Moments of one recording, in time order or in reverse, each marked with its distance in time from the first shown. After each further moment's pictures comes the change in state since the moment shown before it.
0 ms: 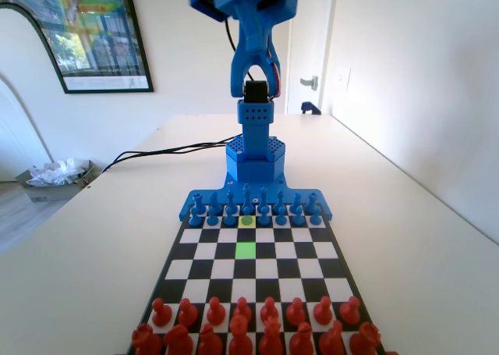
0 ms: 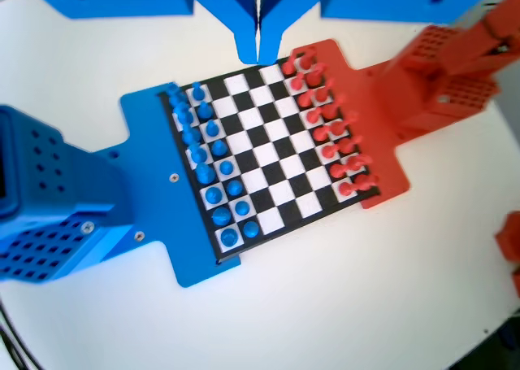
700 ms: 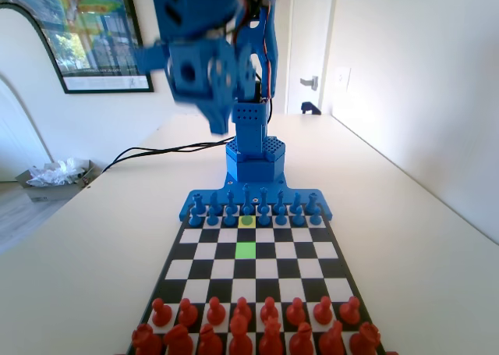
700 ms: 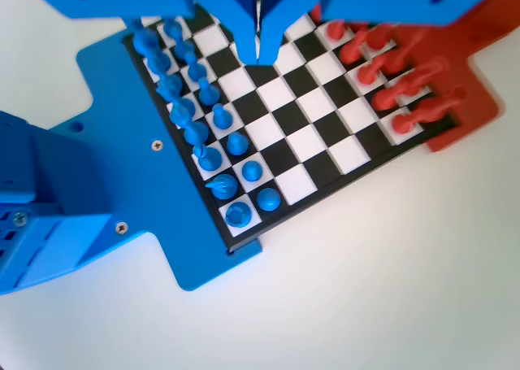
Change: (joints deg) arm 8.7 -10.4 23.6 -26.5 -1.1
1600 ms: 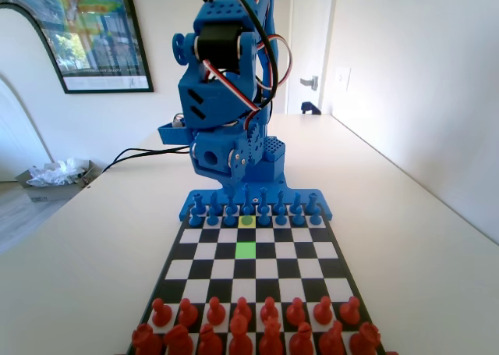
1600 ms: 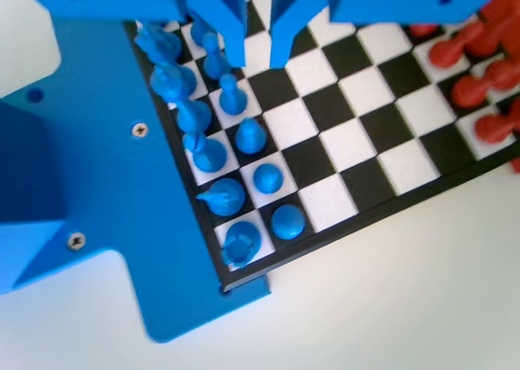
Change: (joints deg) arm -5.3 -4.5 16.3 -21.6 0.0
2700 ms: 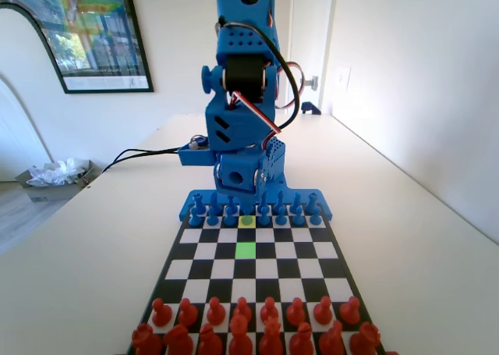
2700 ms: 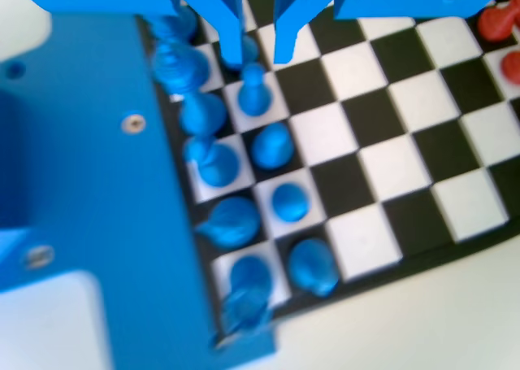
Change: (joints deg) arm -5.4 -2.1 8.5 -11.0 0.0
